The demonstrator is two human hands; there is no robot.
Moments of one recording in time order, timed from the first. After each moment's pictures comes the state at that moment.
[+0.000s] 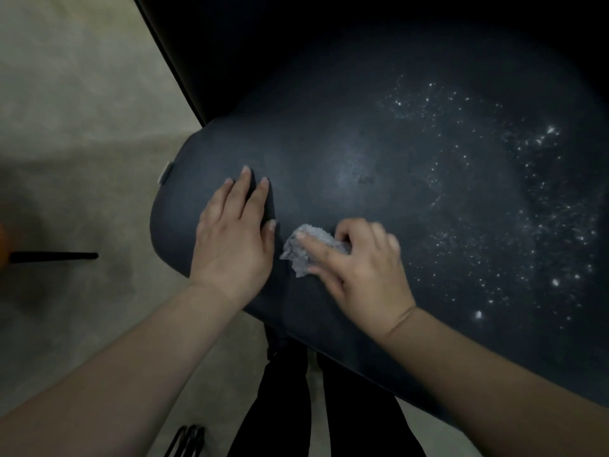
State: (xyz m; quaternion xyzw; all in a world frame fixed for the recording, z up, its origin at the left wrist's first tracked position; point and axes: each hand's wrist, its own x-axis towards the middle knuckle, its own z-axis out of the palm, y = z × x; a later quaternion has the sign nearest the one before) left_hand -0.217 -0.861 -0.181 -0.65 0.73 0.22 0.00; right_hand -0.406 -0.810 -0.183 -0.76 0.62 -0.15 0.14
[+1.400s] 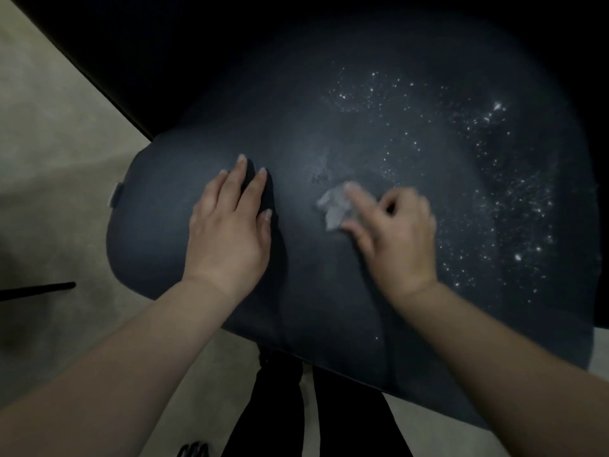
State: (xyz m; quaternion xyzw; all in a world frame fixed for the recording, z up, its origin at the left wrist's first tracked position) left_hand -0.265 -0.873 -0.173 -0.60 0.77 0.21 -0.02; right_hand -0.477 -0.815 -0.193 -0.65 0.73 -0.17 0.09
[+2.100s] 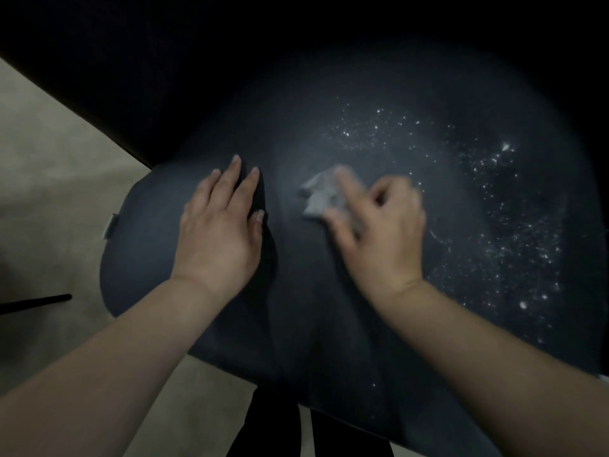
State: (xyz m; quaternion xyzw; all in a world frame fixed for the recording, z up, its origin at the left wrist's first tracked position) left_hand -0.270 -0.924 -0.177 -0.61 0.76 0.21 -0.01; right_hand -0.465 -0.877 -0.184 -0.63 0.74 -0.20 0.08
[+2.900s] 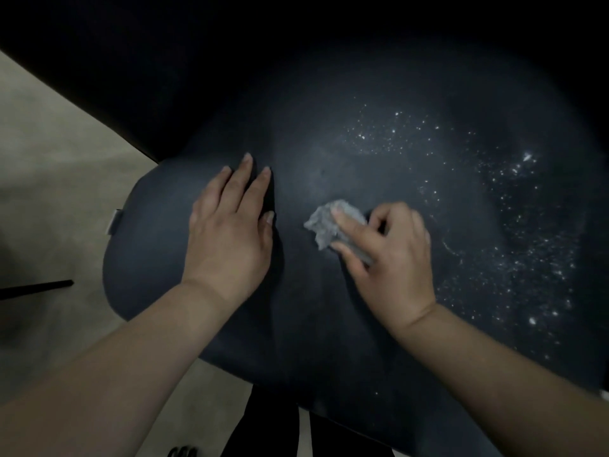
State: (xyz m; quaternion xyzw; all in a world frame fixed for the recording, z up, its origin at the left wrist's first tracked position) left_hand -0.270 -0.923 -0.186 -0.62 0.76 0.20 -0.02; right_hand -0.470 -0.864 -0.190 -0.68 0.69 -0.21 0.13
